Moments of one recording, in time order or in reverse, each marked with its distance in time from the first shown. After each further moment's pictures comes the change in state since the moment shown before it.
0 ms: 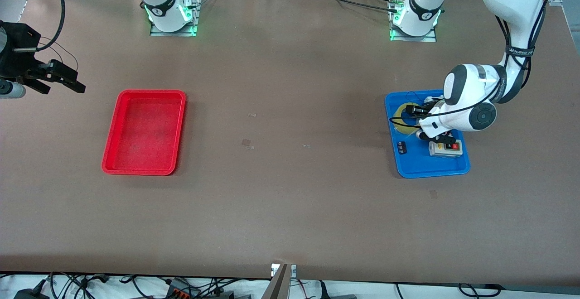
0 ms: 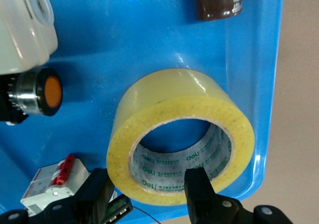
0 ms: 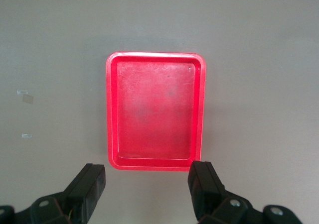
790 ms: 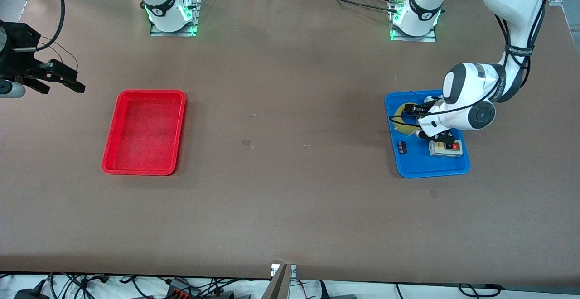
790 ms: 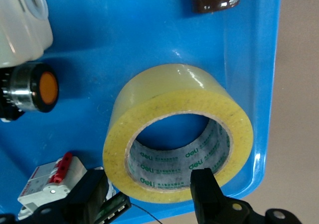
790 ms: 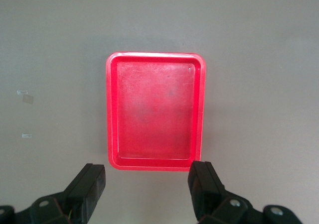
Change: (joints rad) left arm -0.003 -0.012 -0.001 -0.019 0.001 0.006 0.006; right arm 0.000 -0.001 0.000 0.000 0.000 0.000 0.000
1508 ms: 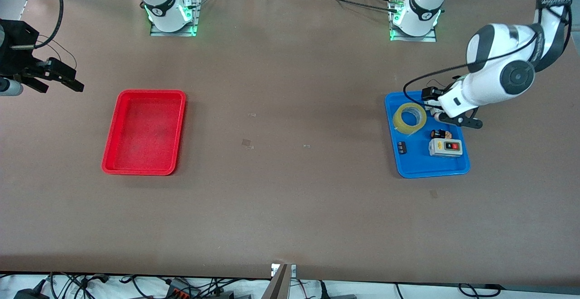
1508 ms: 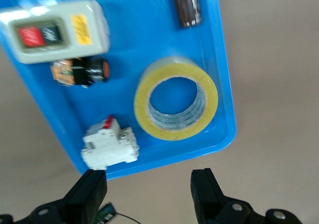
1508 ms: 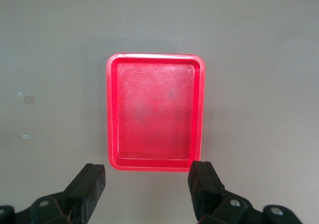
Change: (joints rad) left arm -0.001 -0.224 0.000 -0.015 0.030 -0.129 0.001; right arm 0.000 -0.008 0.000 0.000 0.000 0.000 0.000
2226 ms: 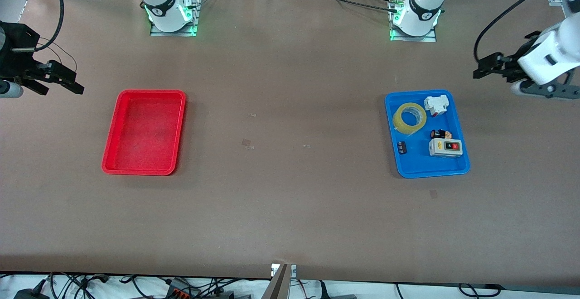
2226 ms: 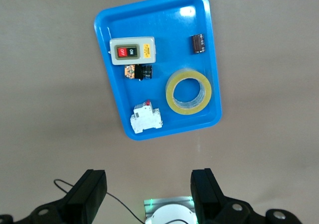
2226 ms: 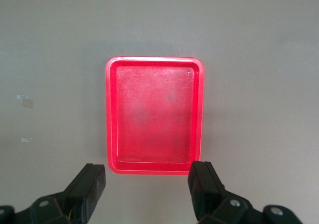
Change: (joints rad) left arm 0.013 -0.176 0.069 0.334 0.039 -0.386 0.000; right arm 0.000 0.003 -0.002 -0.007 0.000 0.020 0.001
